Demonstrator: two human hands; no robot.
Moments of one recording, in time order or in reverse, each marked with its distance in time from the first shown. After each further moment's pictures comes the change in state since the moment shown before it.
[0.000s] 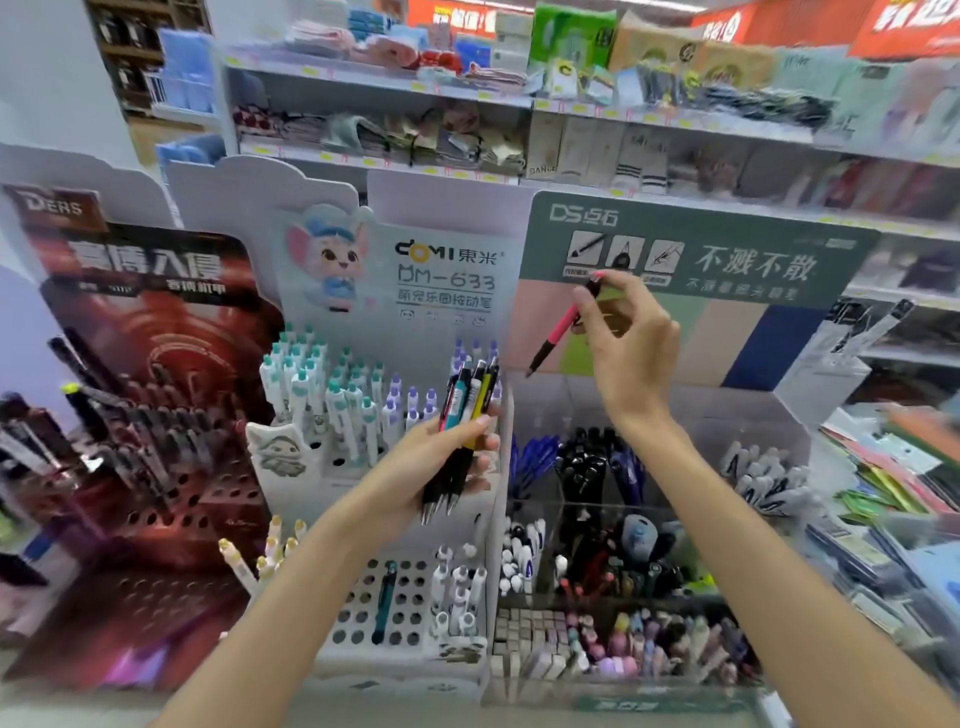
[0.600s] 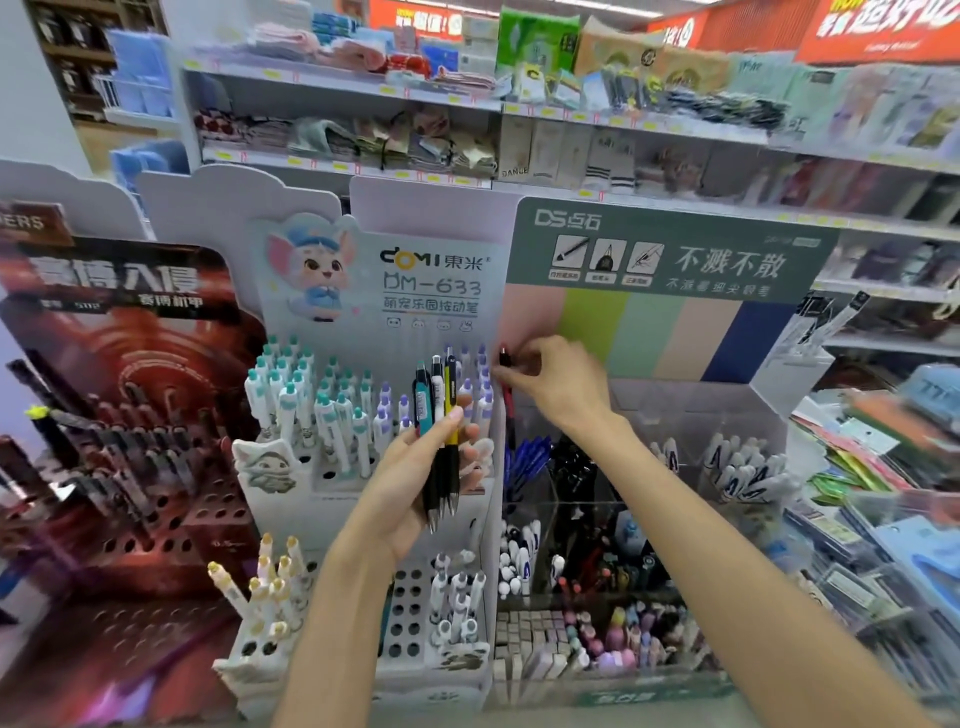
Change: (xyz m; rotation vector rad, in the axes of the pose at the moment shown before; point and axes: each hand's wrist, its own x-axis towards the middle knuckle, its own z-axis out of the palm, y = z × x) left_hand -0.010 -0.003 0.000 -0.234 0.073 0.102; right_hand -0.009 0.014 0.031 -0.581 -0.558 0.164
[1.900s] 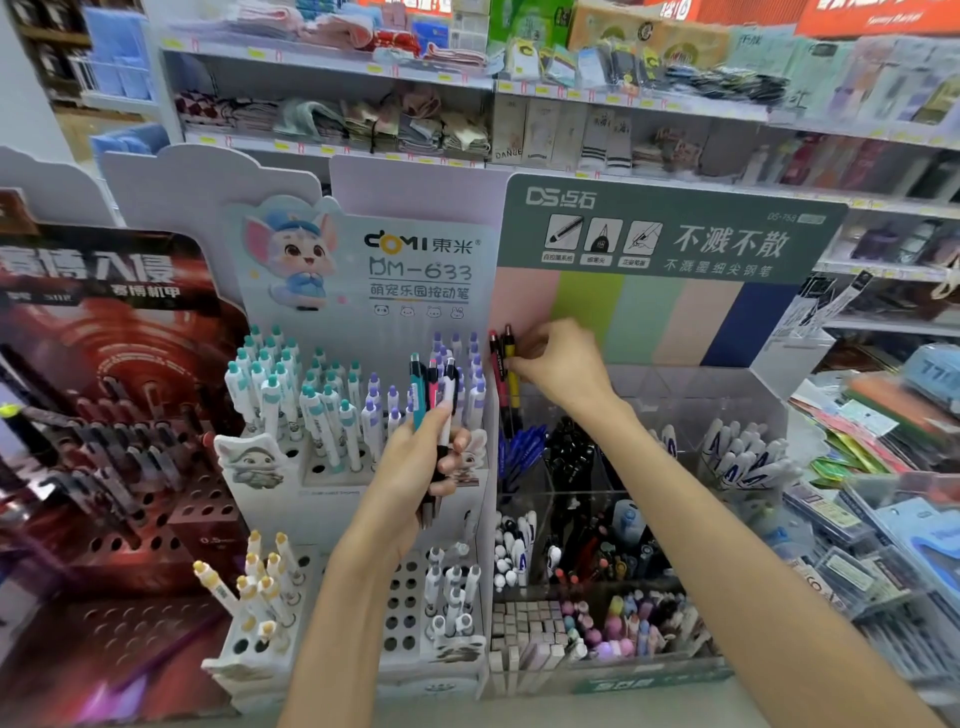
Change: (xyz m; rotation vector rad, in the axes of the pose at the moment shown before) left_hand 0.009 -0.005 0.006 0.246 0.067 0.003; right_hand 0.005 0.005 -0.002 0.243 -0.027 0.087
